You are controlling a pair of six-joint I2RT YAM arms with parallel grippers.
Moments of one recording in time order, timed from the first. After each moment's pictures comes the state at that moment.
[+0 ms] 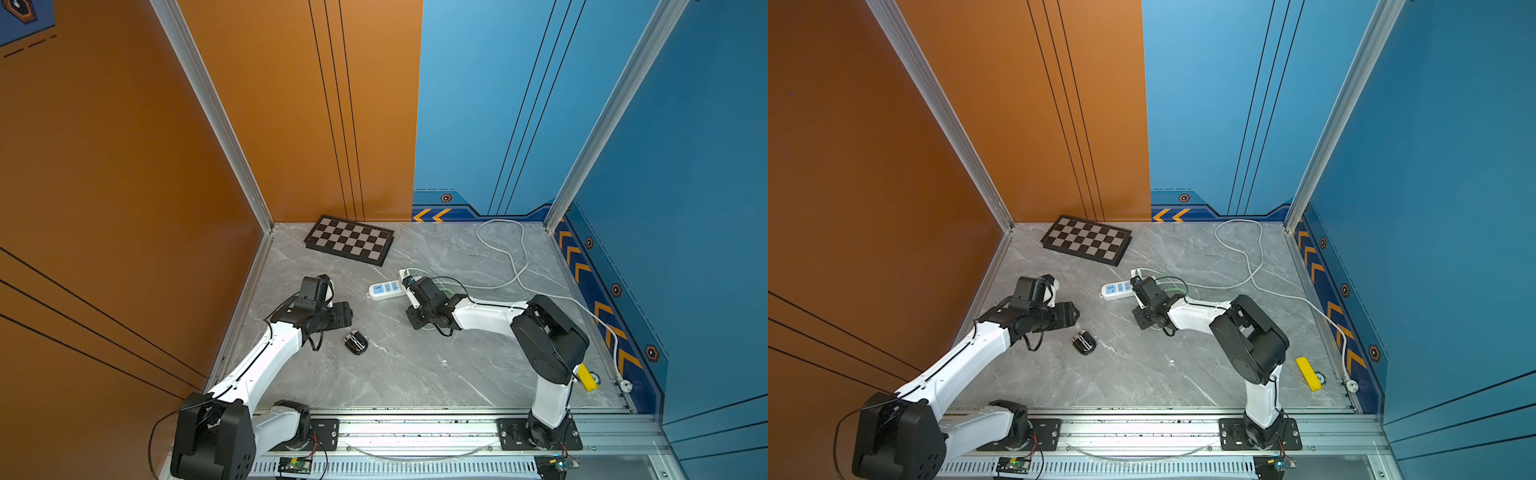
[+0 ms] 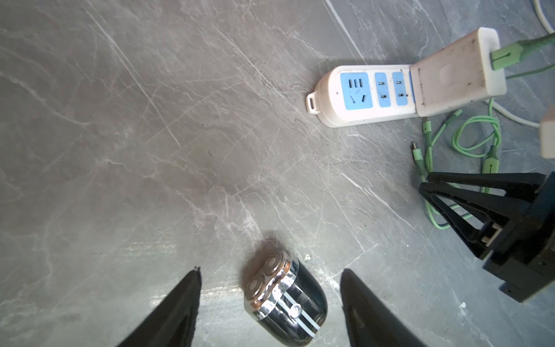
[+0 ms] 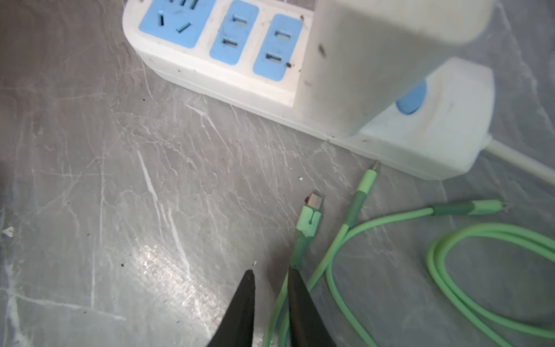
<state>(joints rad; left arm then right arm) -0.22 1.17 0.74 -0.55 0.13 -0.38 0.76 1.88 1.10 -0.16 0.06 0.16</state>
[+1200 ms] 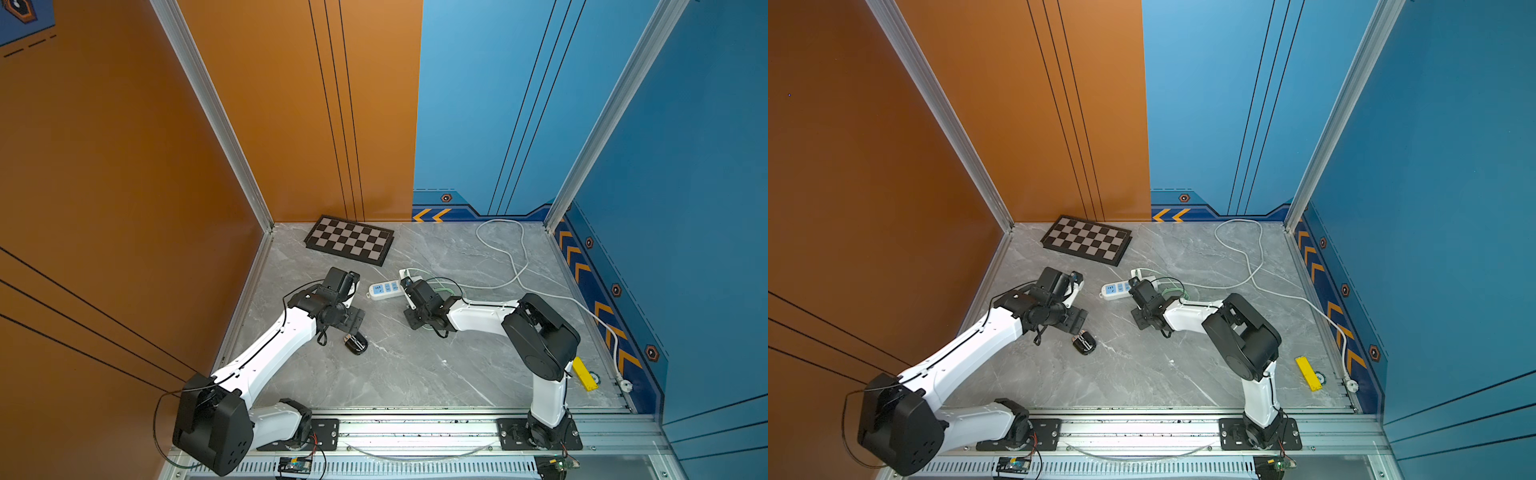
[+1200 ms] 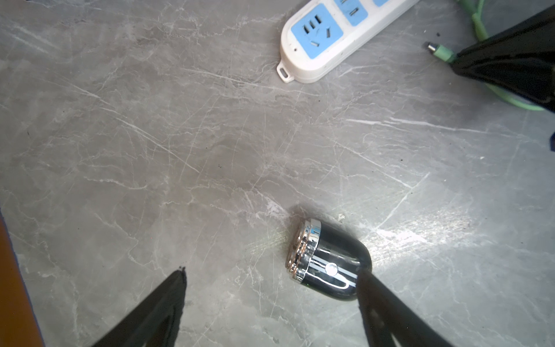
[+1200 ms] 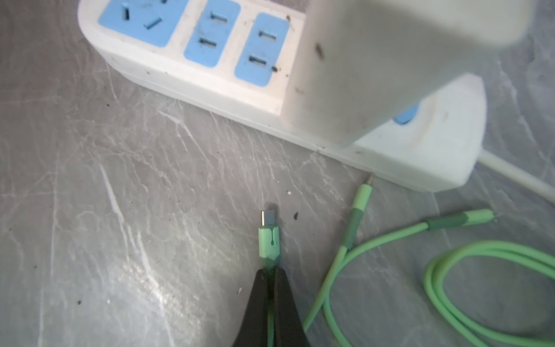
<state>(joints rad) -0.40 1.24 0.94 -0.79 -0.12 -0.01 0.78 1.90 1.08 -0.12 0.15 0.16</state>
